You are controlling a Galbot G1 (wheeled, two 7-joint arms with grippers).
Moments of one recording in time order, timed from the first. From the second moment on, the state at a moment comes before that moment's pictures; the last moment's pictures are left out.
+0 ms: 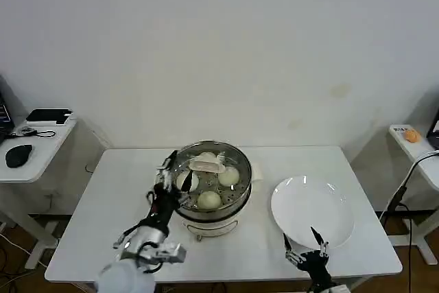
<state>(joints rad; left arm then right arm) 1.35 -1.21 -0.27 -2.21 0.94 0.22 0.07 -1.65 1.49 0.67 1.84 0.02 0.15 -0.25</state>
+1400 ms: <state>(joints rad) 1.77 -1.30 -0.59 -2.02 -0.27 -0.06 -0.19 -1.80 1.24 0.62 2.03 0.26 0.11 -0.24</state>
